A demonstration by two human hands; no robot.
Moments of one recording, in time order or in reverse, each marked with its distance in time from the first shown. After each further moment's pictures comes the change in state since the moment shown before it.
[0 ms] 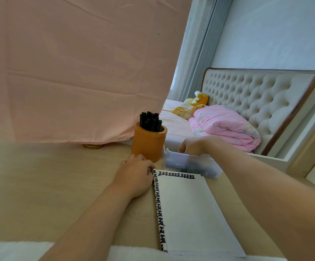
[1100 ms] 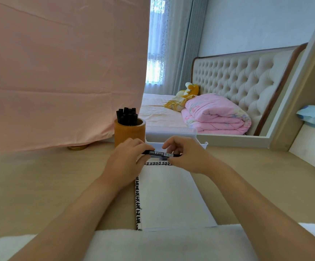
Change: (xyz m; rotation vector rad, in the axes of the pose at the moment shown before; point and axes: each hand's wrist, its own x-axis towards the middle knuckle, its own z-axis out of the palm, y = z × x) left_hand -0.004 0.035 -0.006 0.031 0.318 0.419; right_hand -0.104 0.018 0.085 0.698 0.605 -0.420
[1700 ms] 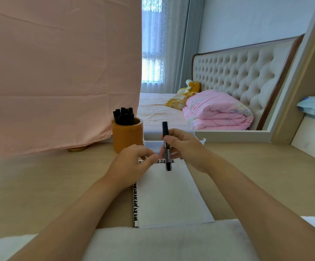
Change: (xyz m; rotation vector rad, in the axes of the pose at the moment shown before) left_hand 0.000 0.021 -0.001 -0.323 -0.138 -0.147; right_hand -0.001 -0.008 -0.002 0.609 -0.055 0.103
